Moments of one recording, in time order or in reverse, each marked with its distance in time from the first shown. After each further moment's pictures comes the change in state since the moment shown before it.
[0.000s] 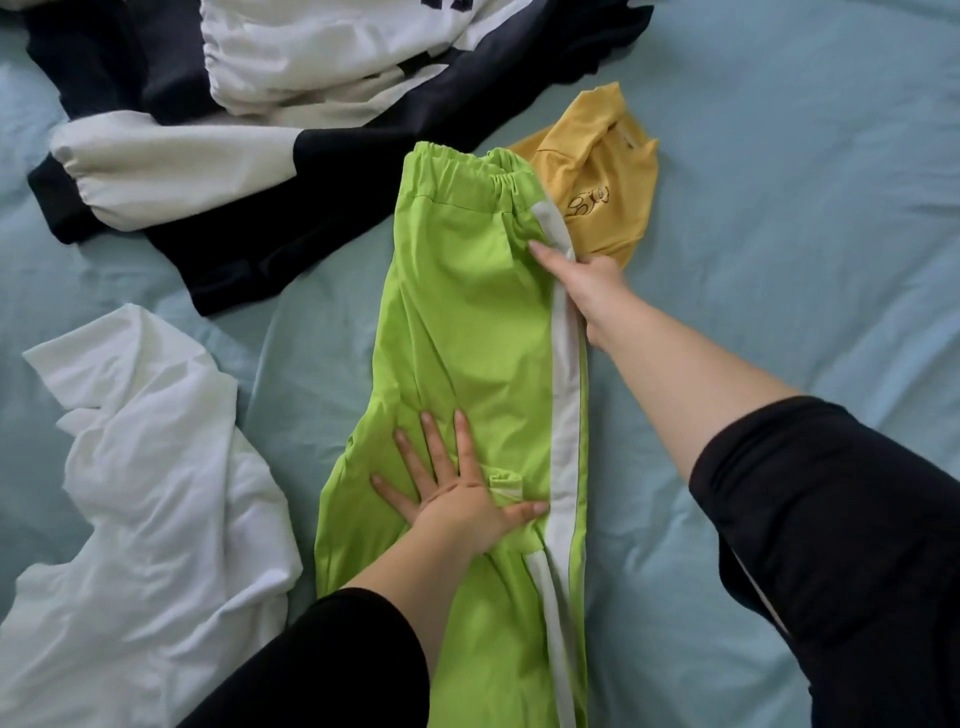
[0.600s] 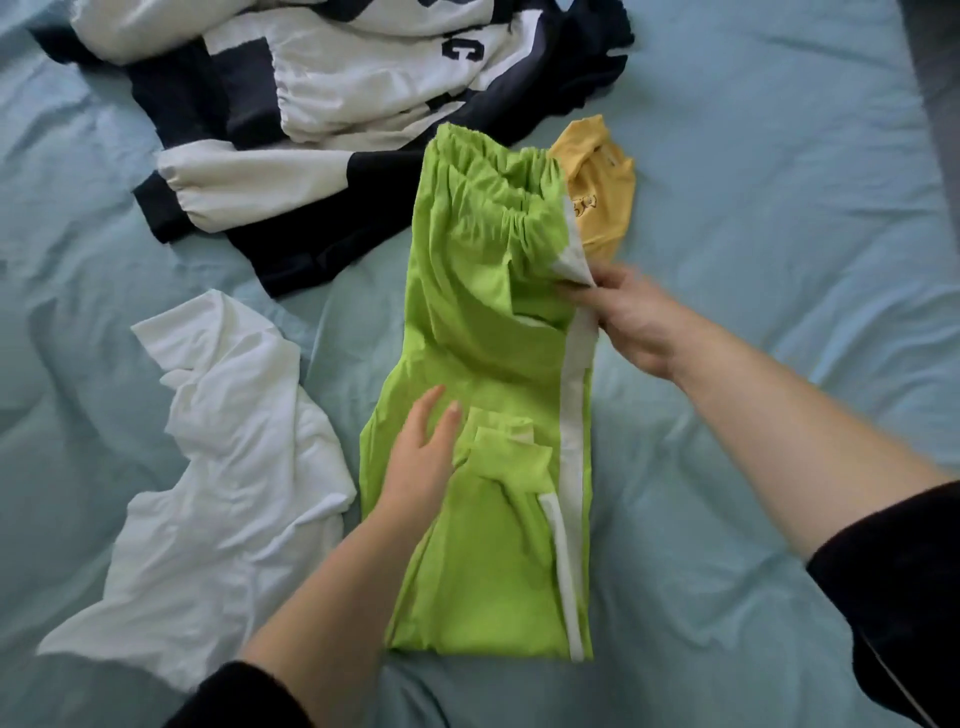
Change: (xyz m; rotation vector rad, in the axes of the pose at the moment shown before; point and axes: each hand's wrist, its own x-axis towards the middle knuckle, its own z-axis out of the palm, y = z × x) left_hand -0.080 -0.064 -0.038 -1.035 0.221 0.254; right_hand -0.148 -0.029 -0.038 0.006 -0.412 -0.235
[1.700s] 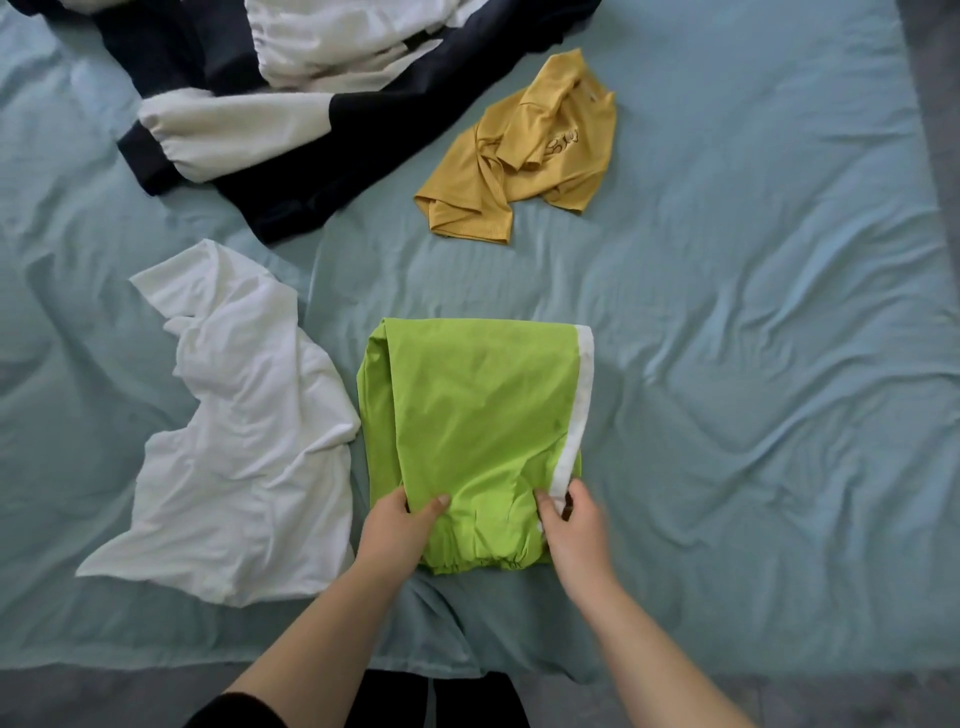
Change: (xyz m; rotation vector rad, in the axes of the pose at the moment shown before) left_hand -0.094 -0.091 -0.025 0.266 -0.052 -0.315; right_hand -0.195 0.209 0.110 -0.208 0.568 0.360
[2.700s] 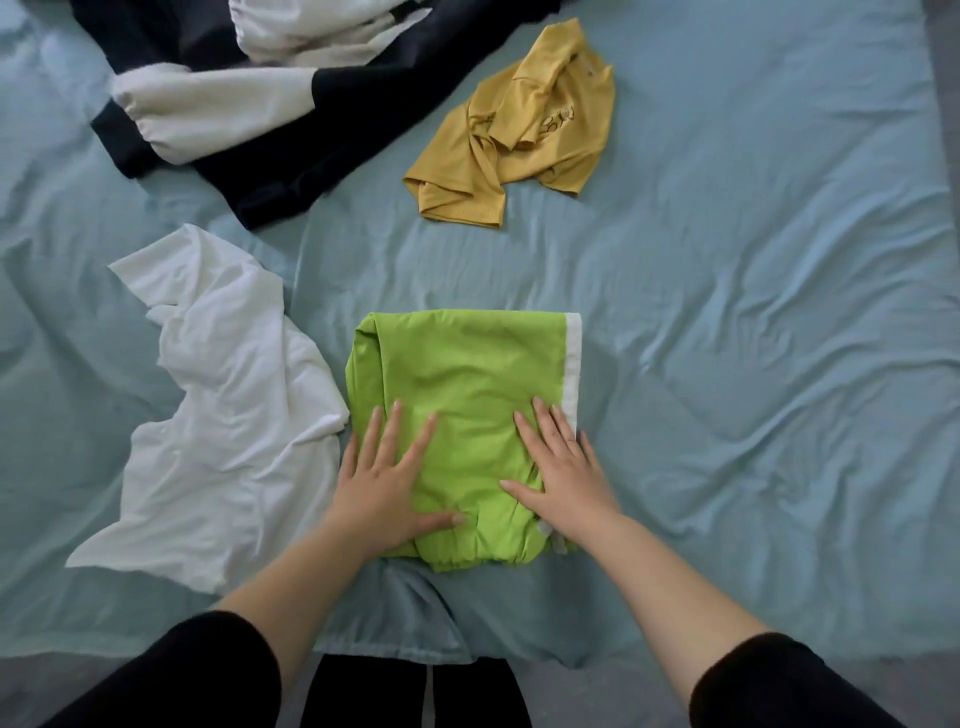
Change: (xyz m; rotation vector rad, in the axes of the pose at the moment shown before) left_hand 0.031 0.000 -0.021 0.952 -0.075 0.507; right_hand 0.055 -0.006 -0.017 -0.928 -0.376 -0.524
